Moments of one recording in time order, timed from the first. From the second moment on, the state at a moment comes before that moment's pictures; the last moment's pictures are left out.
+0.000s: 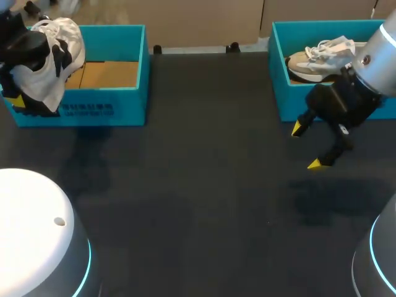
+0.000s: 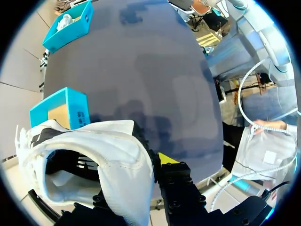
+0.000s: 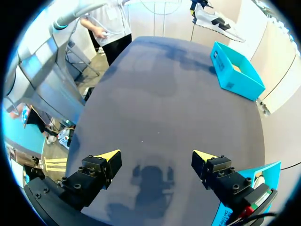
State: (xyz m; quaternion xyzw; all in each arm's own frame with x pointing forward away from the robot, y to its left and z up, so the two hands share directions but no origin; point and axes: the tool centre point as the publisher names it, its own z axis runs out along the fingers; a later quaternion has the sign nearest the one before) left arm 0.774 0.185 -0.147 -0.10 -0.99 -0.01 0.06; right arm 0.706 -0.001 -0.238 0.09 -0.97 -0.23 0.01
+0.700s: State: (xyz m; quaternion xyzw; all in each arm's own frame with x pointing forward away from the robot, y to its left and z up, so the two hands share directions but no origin) left arm 0.833 0.240 -0.156 -0.07 -0.99 -0.07 0.02; right arm 0.706 -0.001 -0.238 0.09 -0.97 -0.23 0.01
